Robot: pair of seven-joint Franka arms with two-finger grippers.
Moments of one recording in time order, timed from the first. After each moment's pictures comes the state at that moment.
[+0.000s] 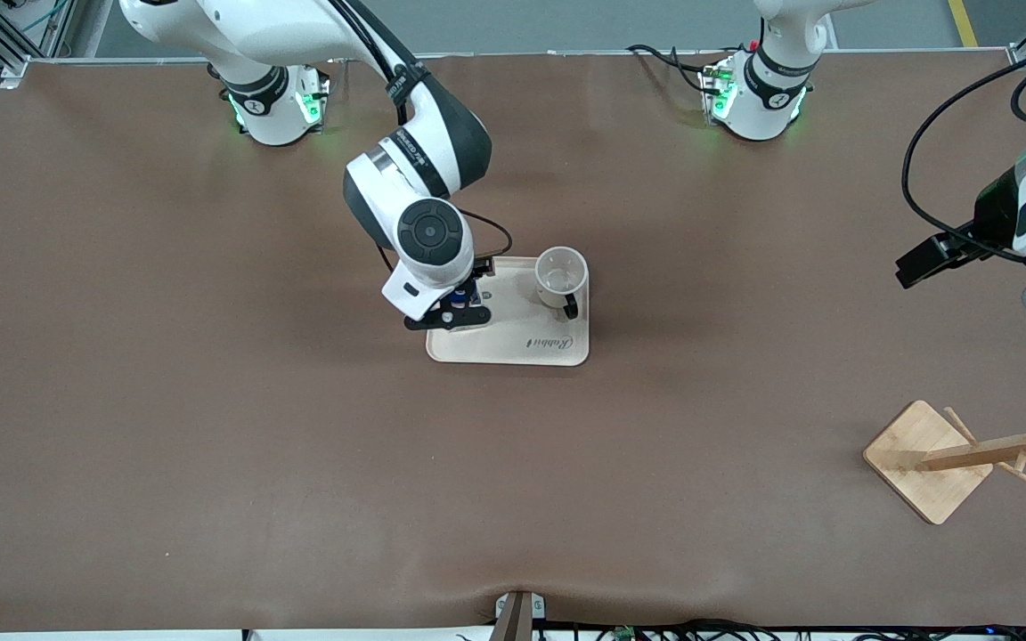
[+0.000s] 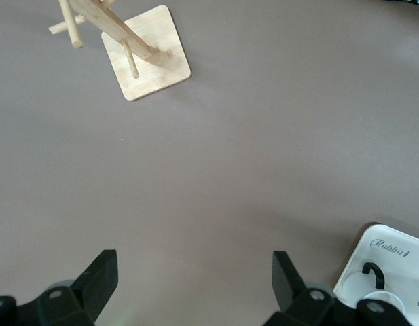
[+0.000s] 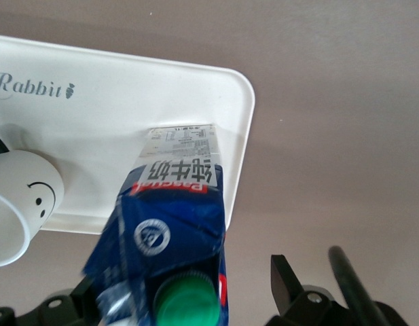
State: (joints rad) left arm 0.24 0.13 -0.40 -1.39 0.13 1.50 -0.49; right arm 0.68 0.55 -0.02 -1.45 0.13 1.72 0.53
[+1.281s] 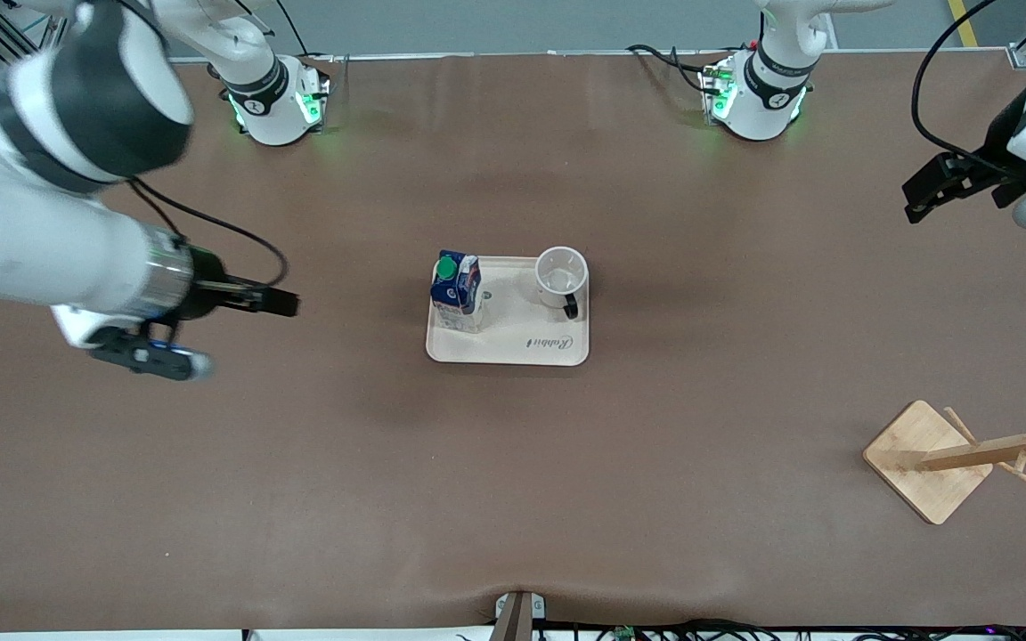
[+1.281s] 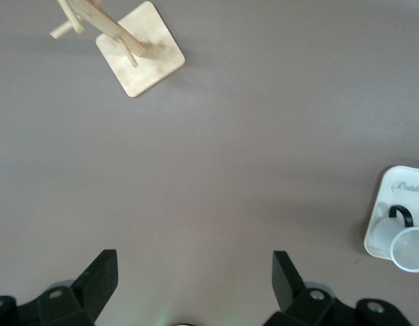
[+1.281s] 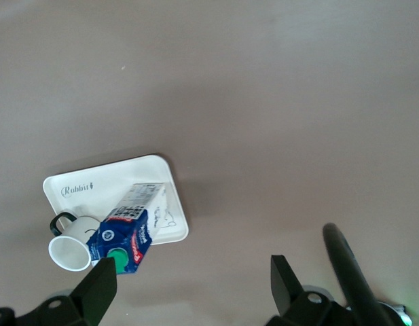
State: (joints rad) left arm 0.01 -0.06 -0.15 -1.55 0.07 1.49 -0.26; right arm 0.23 0.42 -0.04 -1.09 0.23 1.33 0.52
